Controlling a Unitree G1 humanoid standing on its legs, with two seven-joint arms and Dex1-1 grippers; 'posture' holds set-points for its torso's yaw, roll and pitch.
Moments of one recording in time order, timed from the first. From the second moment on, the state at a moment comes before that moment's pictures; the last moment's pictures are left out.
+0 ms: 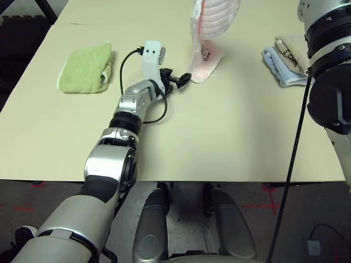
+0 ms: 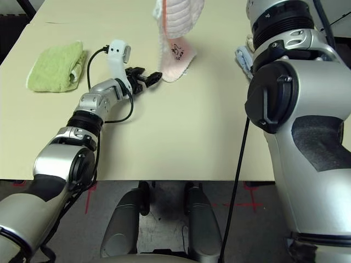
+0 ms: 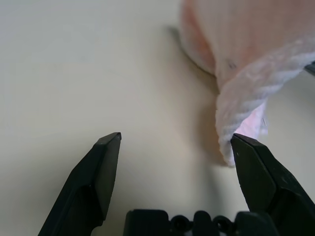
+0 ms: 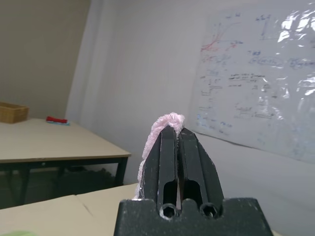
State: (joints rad) left arm -1.23 0.22 0.12 1.13 -0.19 0.12 -0.45; right arm -1.79 -0.40 -0.32 1.26 0.24 -0.32 0.84
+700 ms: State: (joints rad) left arm -1.19 0.33 0.13 1.09 -0.20 0.31 -0.84; right arm -1.79 -0.40 -0.32 1.26 0.24 -0.32 0.85
